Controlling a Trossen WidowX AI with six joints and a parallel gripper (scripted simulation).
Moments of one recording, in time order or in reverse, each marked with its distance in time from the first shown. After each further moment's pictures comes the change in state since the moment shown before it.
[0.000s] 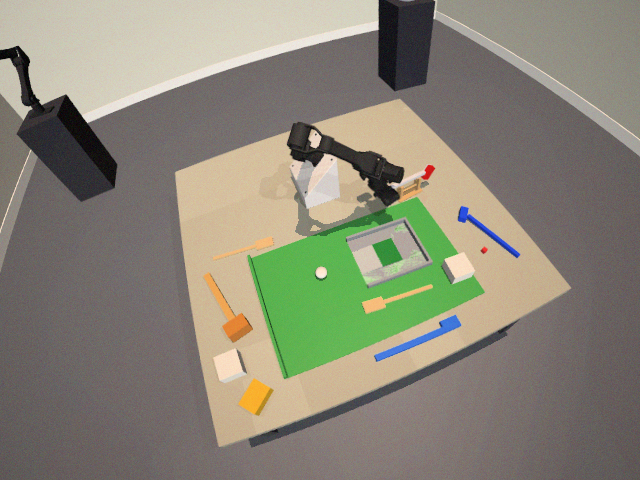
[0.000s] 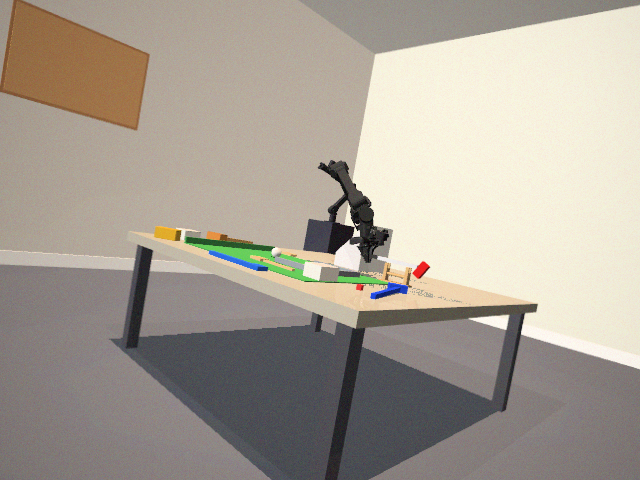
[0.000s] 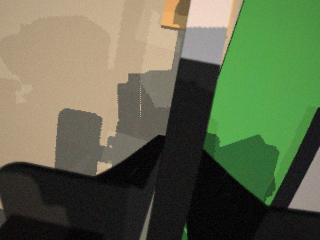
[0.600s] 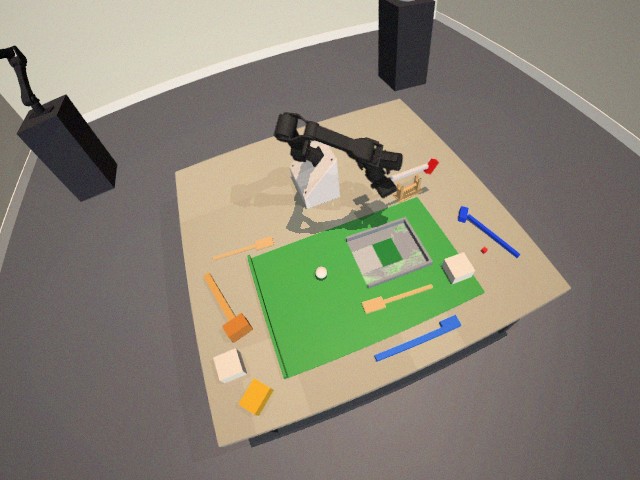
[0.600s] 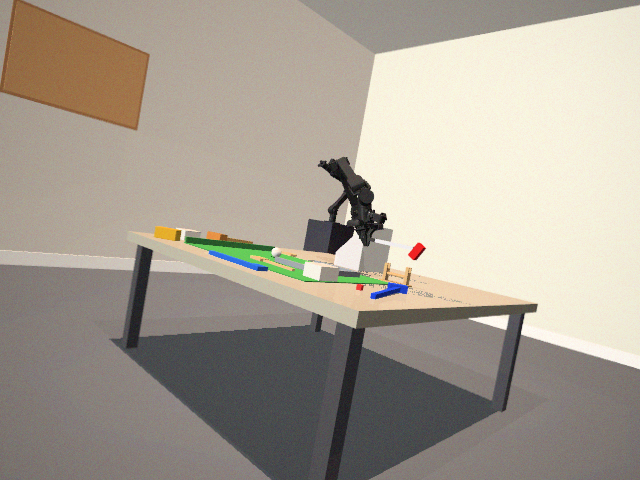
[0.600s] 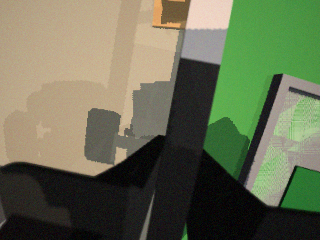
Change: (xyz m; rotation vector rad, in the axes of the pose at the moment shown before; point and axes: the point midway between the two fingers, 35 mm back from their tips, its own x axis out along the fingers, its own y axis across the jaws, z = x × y) arm -0.069 -0.007 -0.001 0.083 -0.006 -0.014
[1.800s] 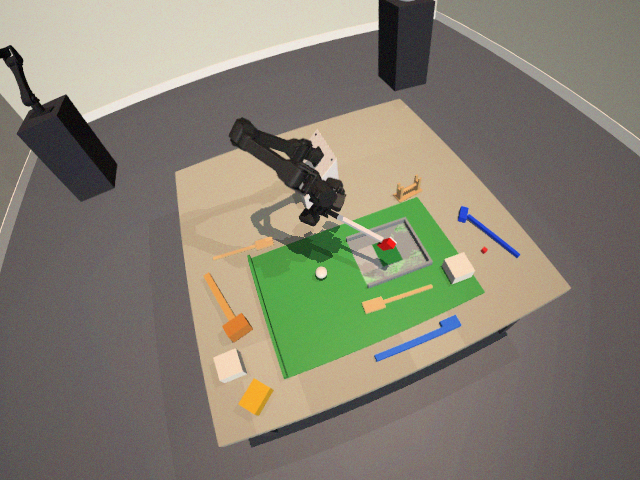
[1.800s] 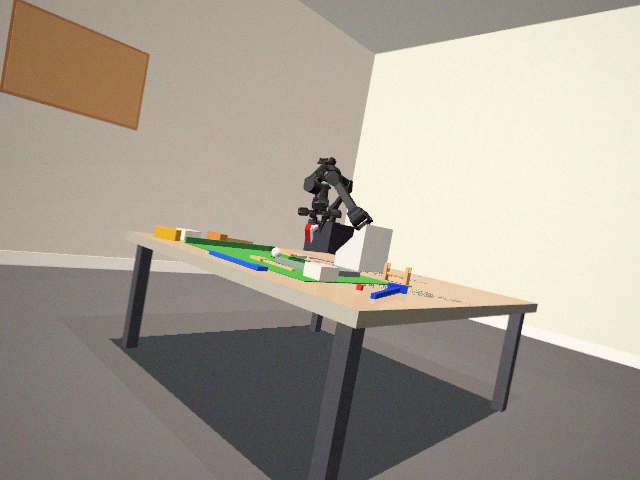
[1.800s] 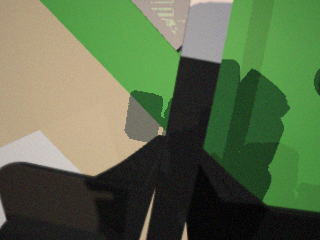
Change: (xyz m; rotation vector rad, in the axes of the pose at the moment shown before) arm -0.077 -0.038 -0.220 0.987 0.046 -0.122
